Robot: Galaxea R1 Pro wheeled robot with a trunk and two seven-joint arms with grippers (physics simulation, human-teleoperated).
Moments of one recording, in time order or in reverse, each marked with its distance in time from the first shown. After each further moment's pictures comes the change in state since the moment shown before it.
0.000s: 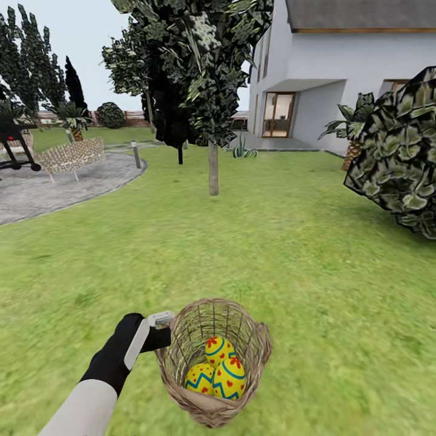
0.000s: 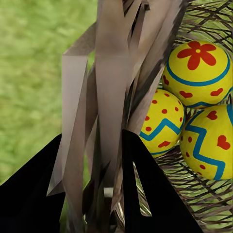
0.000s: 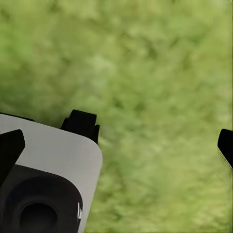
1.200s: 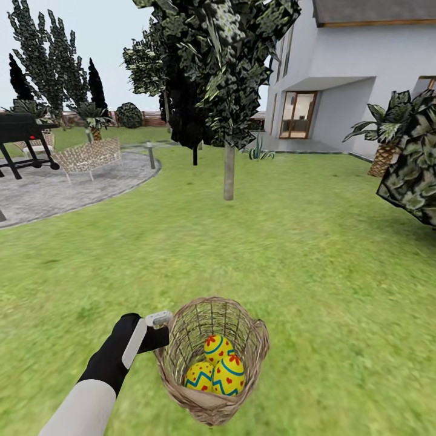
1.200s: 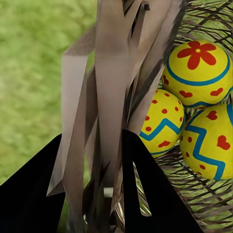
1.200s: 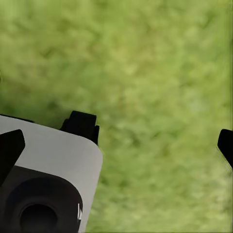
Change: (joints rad) left arm 0.000 0.000 0.034 0.000 0.002 0.000 -0.001; right arm 0.000 -0.003 -0.001 -0.001 -0.008 -0.002 0.003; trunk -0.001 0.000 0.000
